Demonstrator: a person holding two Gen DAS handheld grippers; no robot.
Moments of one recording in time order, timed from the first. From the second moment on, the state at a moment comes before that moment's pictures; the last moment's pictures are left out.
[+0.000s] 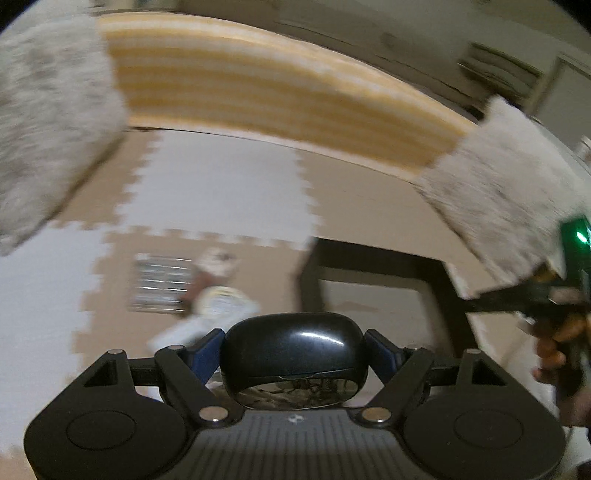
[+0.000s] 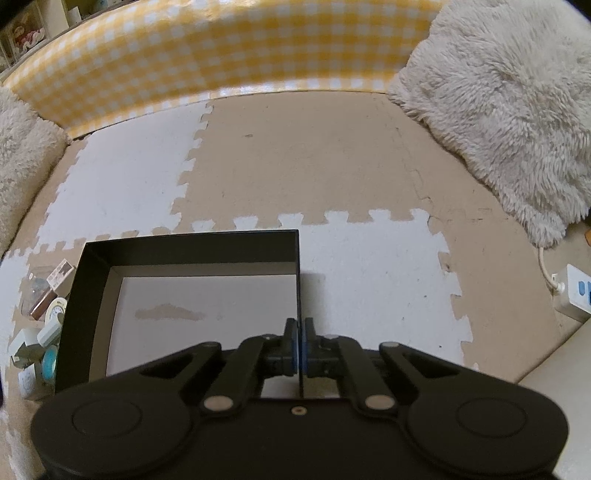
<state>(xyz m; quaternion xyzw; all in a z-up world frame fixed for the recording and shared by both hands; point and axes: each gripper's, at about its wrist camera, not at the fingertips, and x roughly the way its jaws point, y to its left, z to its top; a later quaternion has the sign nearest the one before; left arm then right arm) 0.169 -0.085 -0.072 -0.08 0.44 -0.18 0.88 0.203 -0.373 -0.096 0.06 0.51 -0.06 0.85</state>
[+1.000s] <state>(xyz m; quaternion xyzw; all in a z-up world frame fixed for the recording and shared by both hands) 0.163 -0.146 -0.105 -0.05 0.48 -0.22 0.85 0.205 -0.368 -0.096 0.04 0.52 -0.07 0.85</state>
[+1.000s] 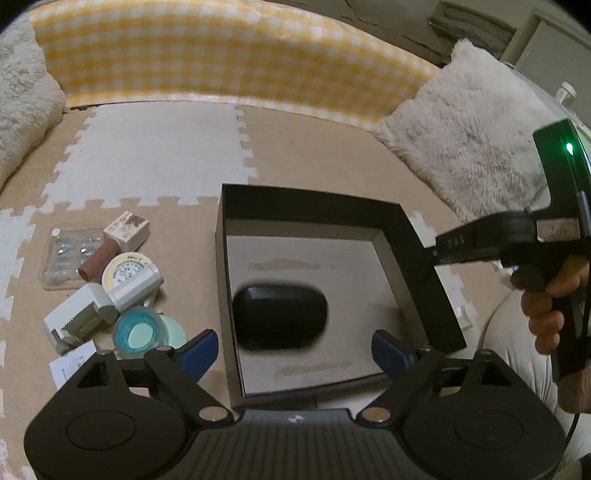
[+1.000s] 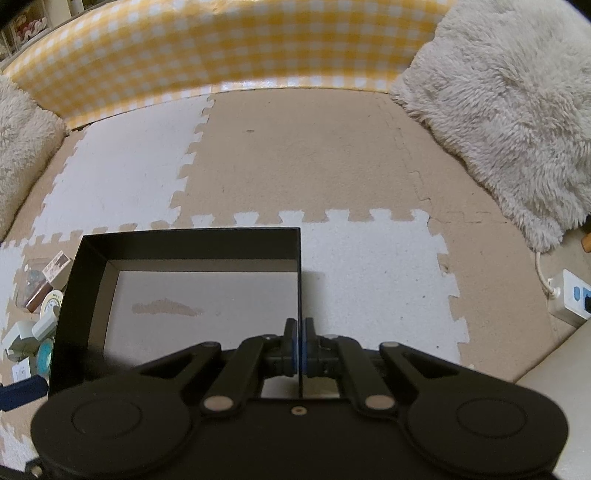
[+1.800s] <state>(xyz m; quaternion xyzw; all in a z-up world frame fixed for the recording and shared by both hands) 0.150 -0.145 -0.096 -0.02 0.47 -0.23 0.85 0.202 -0.368 -0.096 0.04 0.52 -0.06 0.85</state>
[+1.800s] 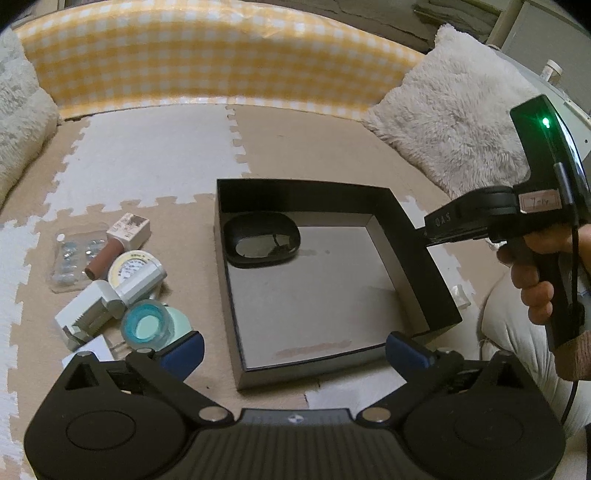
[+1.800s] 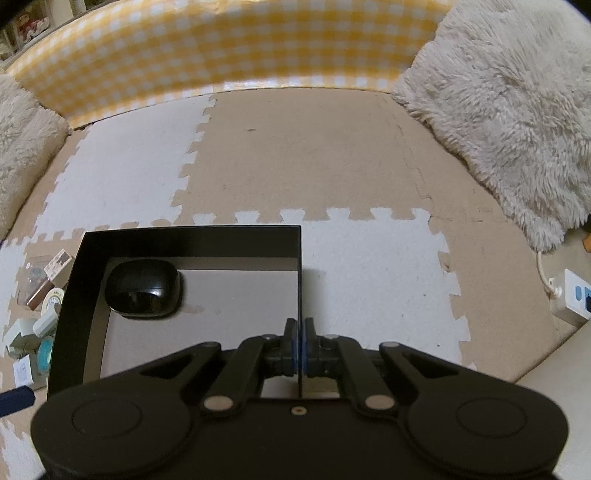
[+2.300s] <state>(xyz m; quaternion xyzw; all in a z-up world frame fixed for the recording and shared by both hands) 0.177 -0.072 -0.075 -0.09 0.45 -0.13 0.88 0.200 -0.367 -0.096 0.04 0.51 -0.06 0.86</state>
